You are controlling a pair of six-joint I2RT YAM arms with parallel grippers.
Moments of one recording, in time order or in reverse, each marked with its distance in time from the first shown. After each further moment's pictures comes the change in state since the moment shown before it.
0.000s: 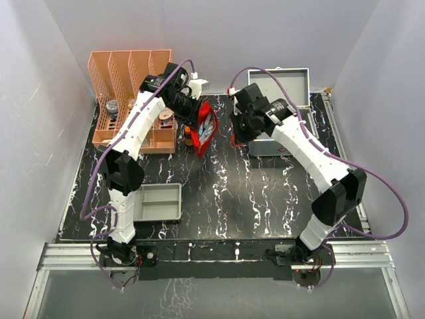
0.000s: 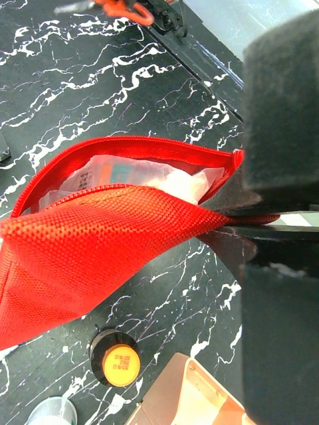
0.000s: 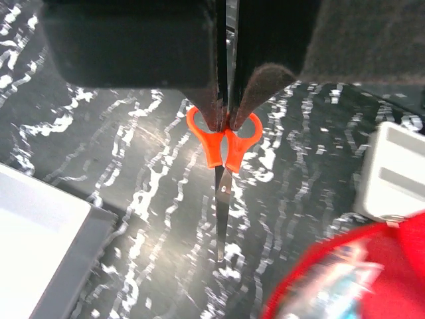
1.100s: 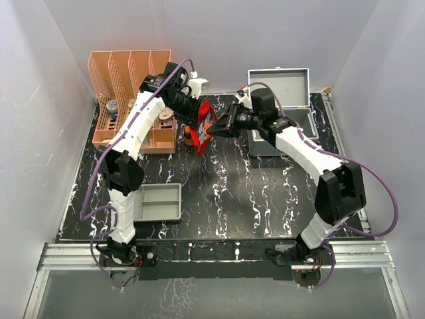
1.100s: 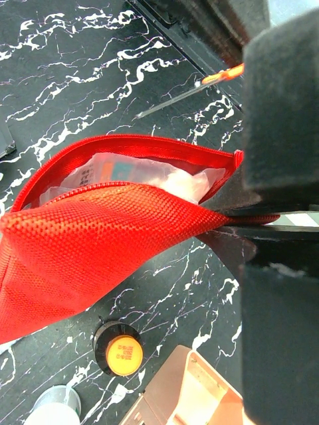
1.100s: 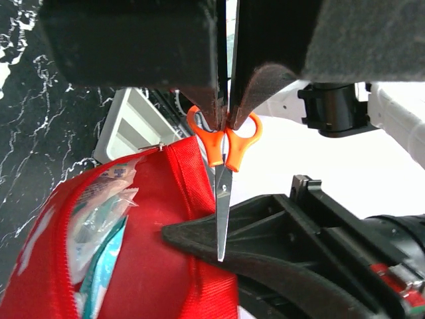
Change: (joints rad) left arm 0.001 -0.002 -0.002 0.019 -0.021 0.000; right arm -0.139 -0.017 -0.331 0.863 -0.743 0.822
